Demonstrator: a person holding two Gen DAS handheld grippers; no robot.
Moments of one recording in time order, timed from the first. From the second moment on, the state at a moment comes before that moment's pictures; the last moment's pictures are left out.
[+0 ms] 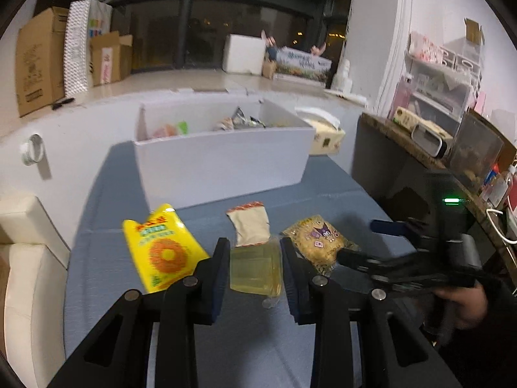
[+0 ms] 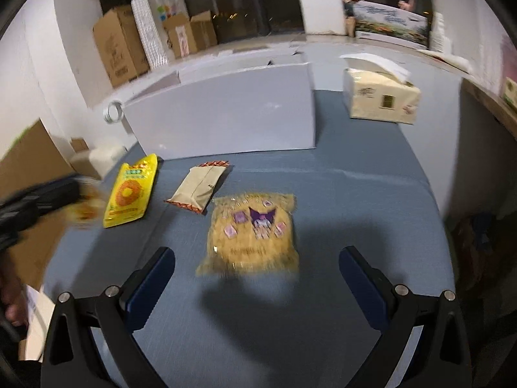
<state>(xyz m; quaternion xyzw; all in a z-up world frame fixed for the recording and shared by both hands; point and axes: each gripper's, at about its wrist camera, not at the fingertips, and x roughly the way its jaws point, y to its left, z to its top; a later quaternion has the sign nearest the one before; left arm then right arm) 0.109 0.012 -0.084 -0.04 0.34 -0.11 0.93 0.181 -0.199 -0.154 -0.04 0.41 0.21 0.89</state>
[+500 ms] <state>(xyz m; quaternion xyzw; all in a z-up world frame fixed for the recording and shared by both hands) 0.097 0.025 -0.072 -0.03 0.32 -0.10 0.94 0.197 -0.181 -0.177 -0.08 0.45 0.20 0.87</state>
